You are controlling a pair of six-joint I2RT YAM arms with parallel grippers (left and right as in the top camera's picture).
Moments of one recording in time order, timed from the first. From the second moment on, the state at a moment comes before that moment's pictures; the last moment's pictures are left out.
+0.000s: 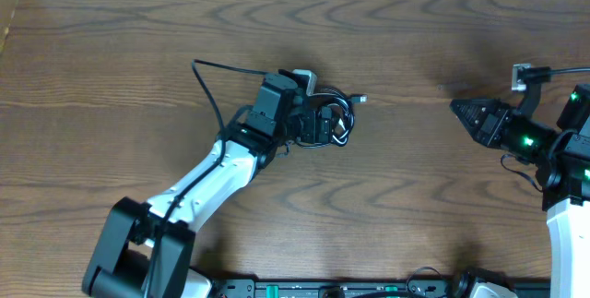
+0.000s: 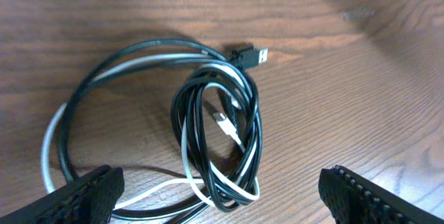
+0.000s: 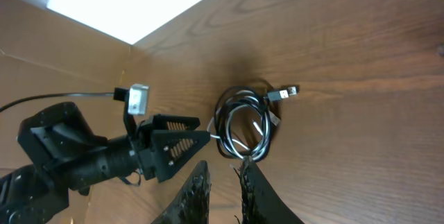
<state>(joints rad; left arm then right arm) -0.49 1.60 0.87 -0.07 0.28 -0.38 -0.29 1.08 0.94 -0.63 -0.89 0.27</state>
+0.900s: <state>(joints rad) -0.58 1.77 0.87 0.07 0.23 -0.38 -0.29 1.08 0.94 -0.75 -0.81 0.18</state>
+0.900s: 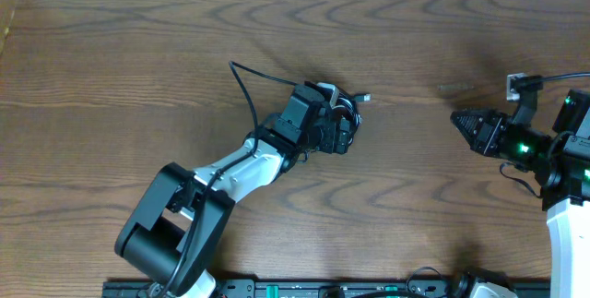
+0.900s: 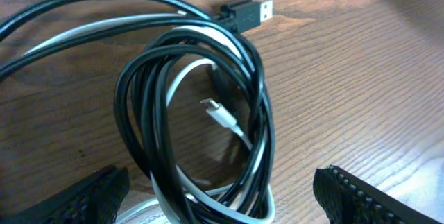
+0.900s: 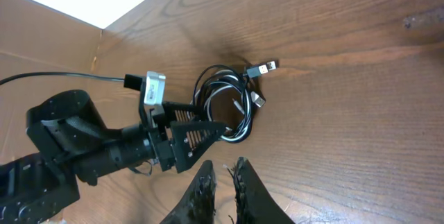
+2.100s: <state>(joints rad) -0.58 1.82 0.87 0.15 0.18 -0.44 -0.29 1.08 0.94 -0.90 -0.84 0.10</state>
